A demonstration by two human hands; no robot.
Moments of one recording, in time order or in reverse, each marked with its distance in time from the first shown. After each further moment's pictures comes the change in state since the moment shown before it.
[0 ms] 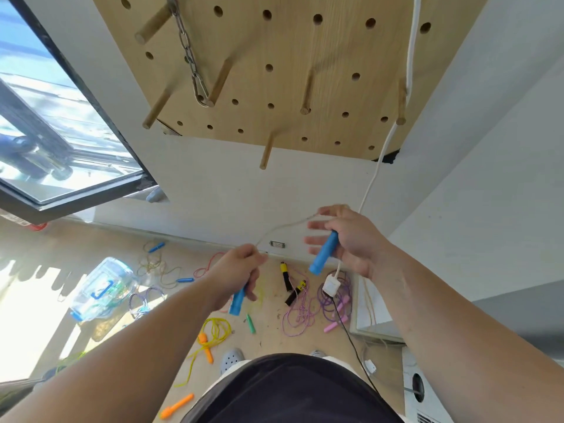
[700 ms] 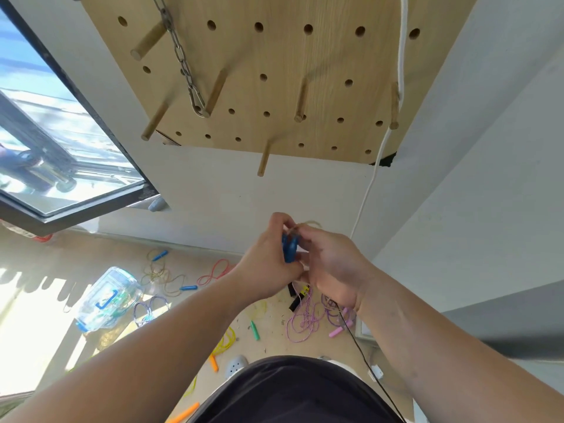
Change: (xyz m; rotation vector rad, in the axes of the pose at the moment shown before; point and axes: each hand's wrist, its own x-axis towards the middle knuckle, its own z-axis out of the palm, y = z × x) left_hand -0.034 0.072 0.050 0.412 0.044 0.412; right_hand -0.031 0.015 0.031 0.190 -0.276 0.010
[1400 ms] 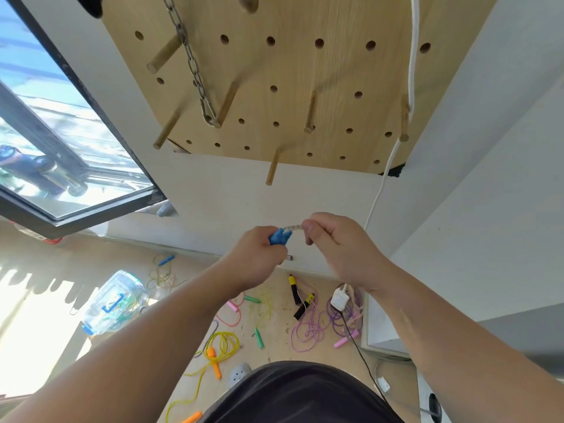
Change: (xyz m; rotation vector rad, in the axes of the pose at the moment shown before) left_hand 0.008 0.002 -0.038 0.012 0.008 -0.229; right_hand 0.002 -0.032 -0.009 -1.031 0.077 -0.622
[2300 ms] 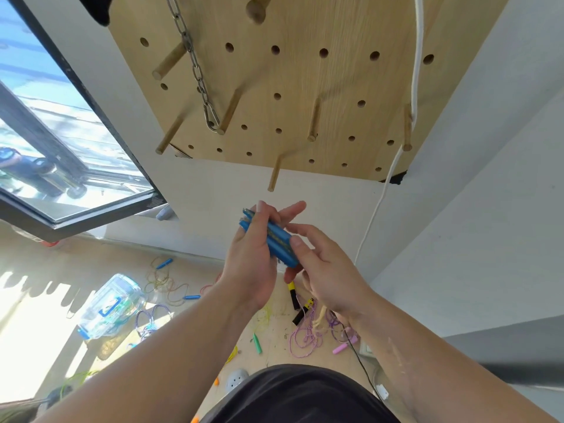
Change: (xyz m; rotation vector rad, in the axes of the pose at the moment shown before) left_hand -0.016 0.028 0.015 -1.082 0.166 0.128; right_hand -0.012 -0.026 0.031 0.337 -0.007 0.278
